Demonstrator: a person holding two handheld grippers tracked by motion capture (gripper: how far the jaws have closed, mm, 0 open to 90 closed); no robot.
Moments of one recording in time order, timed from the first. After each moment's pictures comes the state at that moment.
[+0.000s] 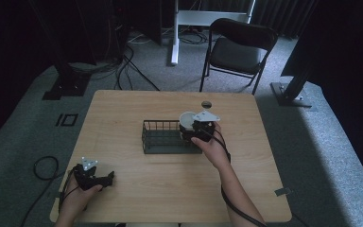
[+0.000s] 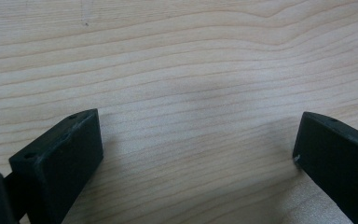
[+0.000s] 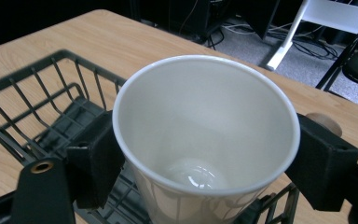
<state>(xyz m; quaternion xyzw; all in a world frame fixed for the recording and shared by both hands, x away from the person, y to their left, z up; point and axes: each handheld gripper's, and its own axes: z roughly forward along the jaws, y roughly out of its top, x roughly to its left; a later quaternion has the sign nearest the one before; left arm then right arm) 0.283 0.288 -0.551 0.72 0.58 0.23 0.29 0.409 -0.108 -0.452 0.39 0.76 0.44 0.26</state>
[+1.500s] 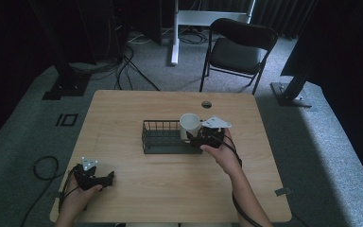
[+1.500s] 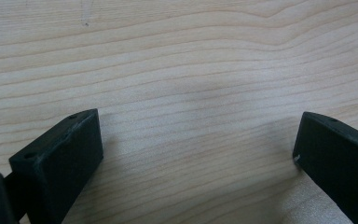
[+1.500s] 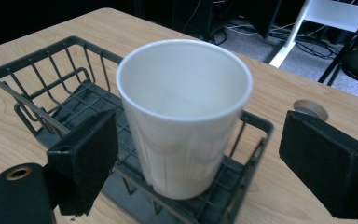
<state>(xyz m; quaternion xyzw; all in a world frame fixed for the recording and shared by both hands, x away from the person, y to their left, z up) 0.283 0.288 -0.551 0.73 0.58 0.23 0.29 0.386 -0.137 -0.451 0.39 0.76 0.45 0.25</state>
